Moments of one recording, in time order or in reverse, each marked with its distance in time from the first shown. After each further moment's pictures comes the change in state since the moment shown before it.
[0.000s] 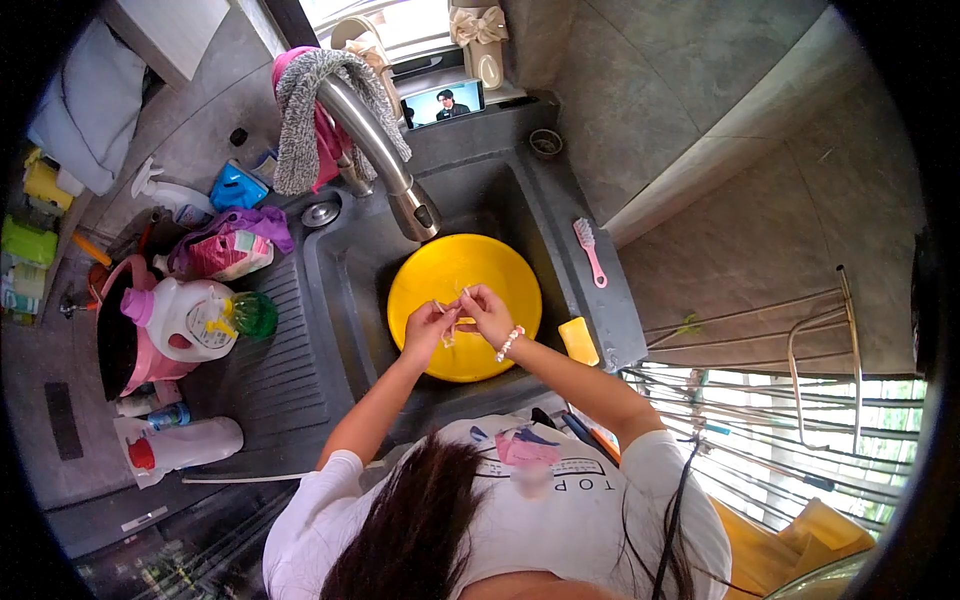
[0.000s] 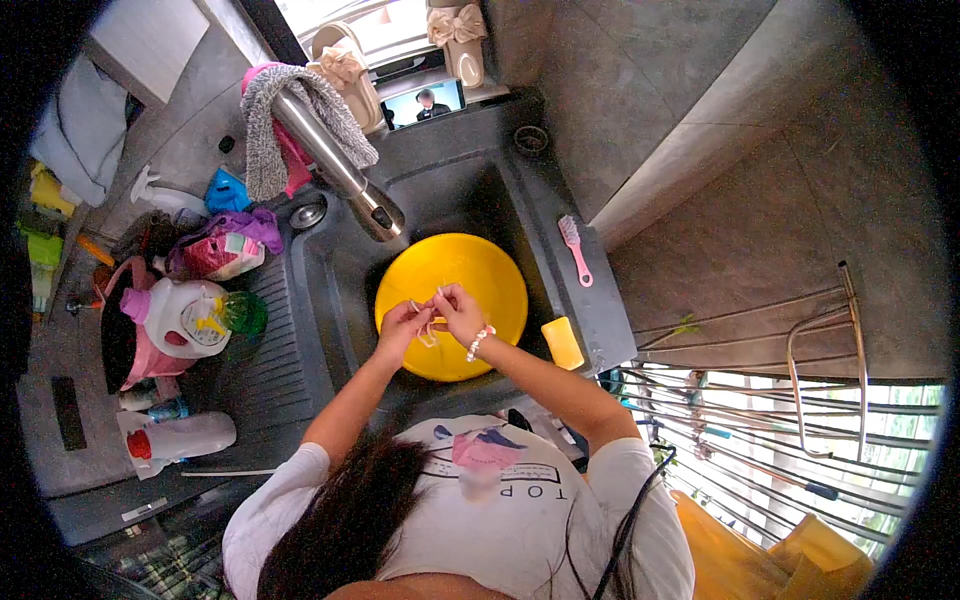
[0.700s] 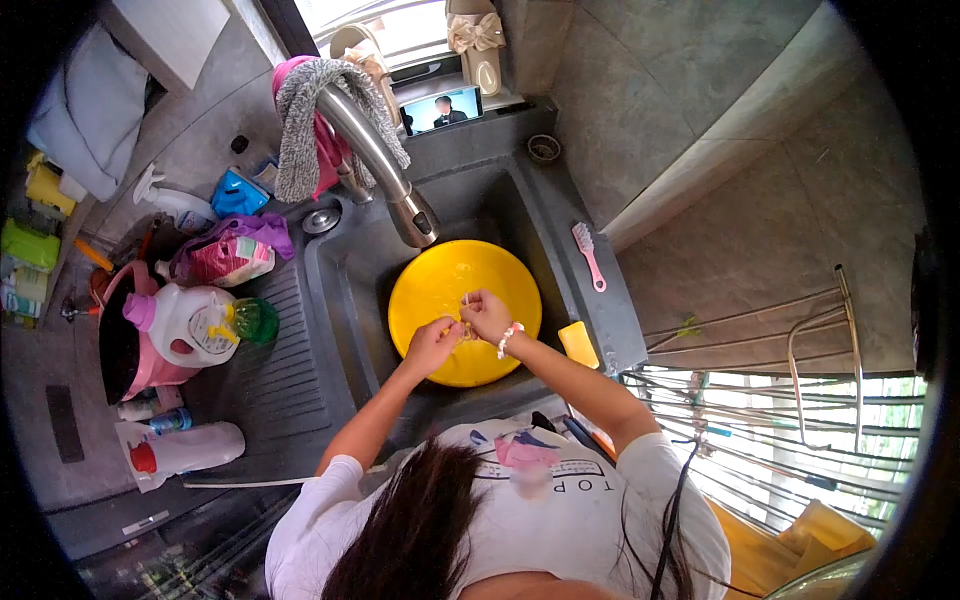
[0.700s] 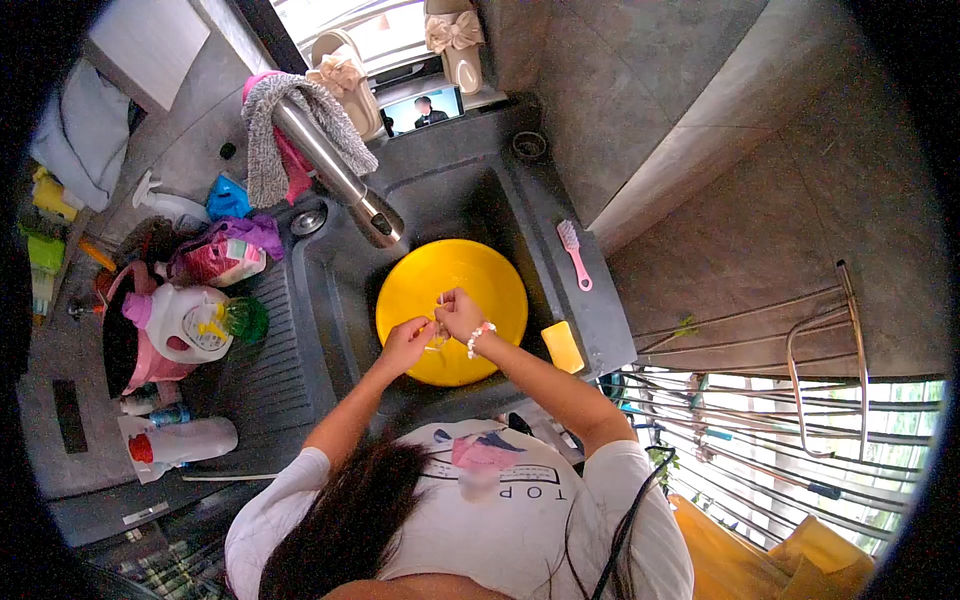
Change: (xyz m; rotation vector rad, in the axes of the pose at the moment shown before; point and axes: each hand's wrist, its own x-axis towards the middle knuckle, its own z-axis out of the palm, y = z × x) left_hand -0.010 0.001 -0.004 0.713 -0.042 0.305; right_hand 0.009 -0.006 -0.008 -0.401 0.068 -0.008
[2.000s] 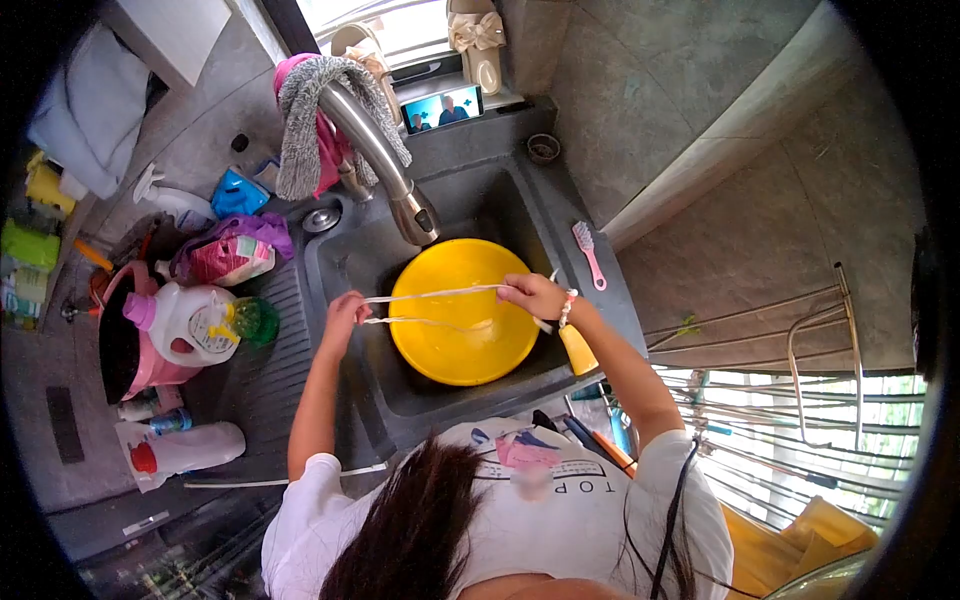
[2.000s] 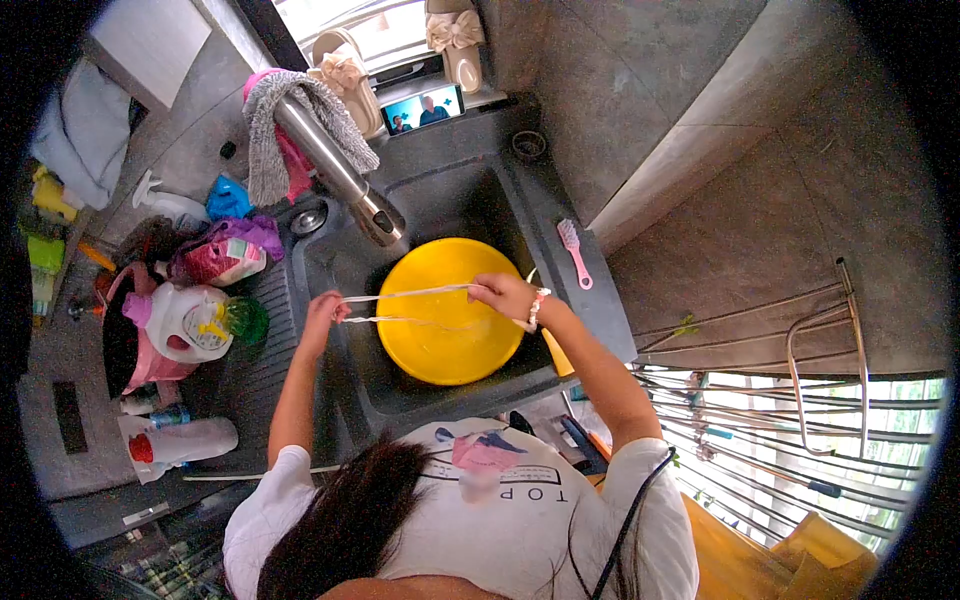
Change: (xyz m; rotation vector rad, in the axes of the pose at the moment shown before) left_hand 0.009 -0.033 -0.138 -0.529 0.174 -0.237; right_hand -0.015 -0.077 -0.093 -0.586 -0.407 -0.281
